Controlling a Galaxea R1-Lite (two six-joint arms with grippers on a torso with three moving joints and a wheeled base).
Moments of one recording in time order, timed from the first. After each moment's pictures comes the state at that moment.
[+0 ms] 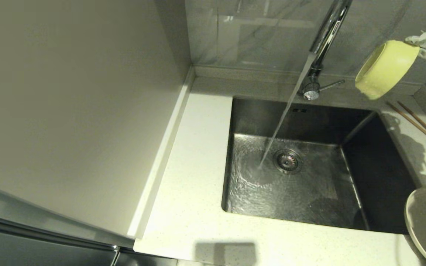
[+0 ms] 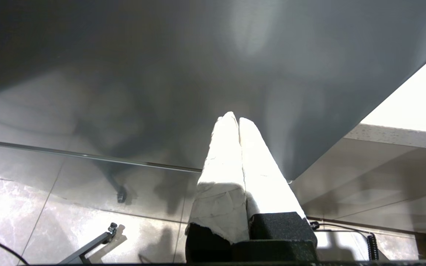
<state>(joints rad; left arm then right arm) 0.00 0.00 0.00 0.00 0.02 -0.02 -0.38 1.64 -1.32 -0.66 1.00 1.58</state>
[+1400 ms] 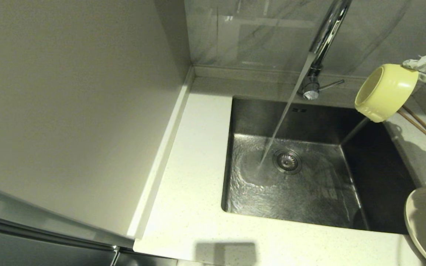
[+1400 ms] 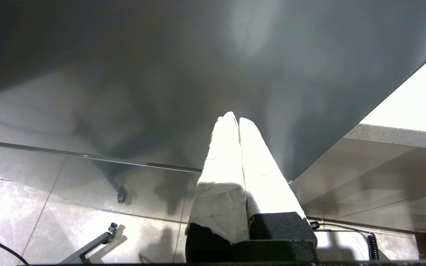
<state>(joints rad) 0.00 0.00 0.00 0.00 0.02 -0.02 -0.40 1.59 -1.17 -0.64 1.10 1.45</state>
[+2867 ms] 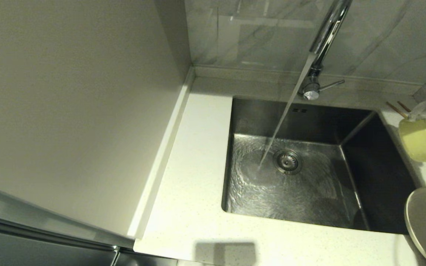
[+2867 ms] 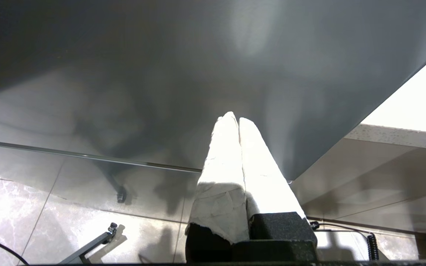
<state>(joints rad) 0.00 0.00 0.00 0.00 0.02 -0.02 -0.28 1.72 -1.91 0.94 0.30 0.33</state>
